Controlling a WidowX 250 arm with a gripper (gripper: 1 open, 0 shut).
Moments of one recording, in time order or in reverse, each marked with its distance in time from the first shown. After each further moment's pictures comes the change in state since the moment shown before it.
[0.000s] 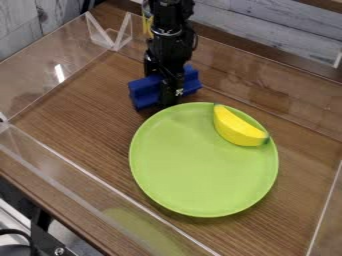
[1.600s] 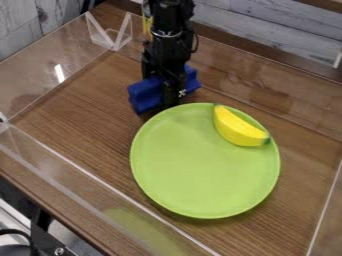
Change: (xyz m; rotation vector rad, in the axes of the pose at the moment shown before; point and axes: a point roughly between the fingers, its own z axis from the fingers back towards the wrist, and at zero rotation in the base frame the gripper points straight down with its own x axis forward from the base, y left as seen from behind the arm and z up) arm -0.003 -0.010 -0.001 -0.020 0.030 0.086
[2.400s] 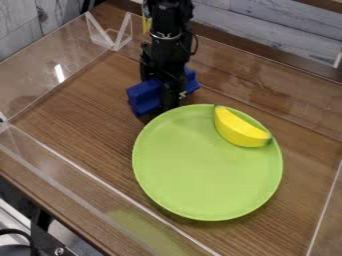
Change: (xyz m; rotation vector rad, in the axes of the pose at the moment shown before) arm -0.003 -0.007 0.000 -0.007 0.012 0.026
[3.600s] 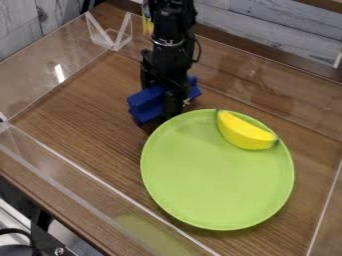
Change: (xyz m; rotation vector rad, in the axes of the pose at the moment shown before) arm -0.003 -0.021 0.002 0.000 0.004 0.014
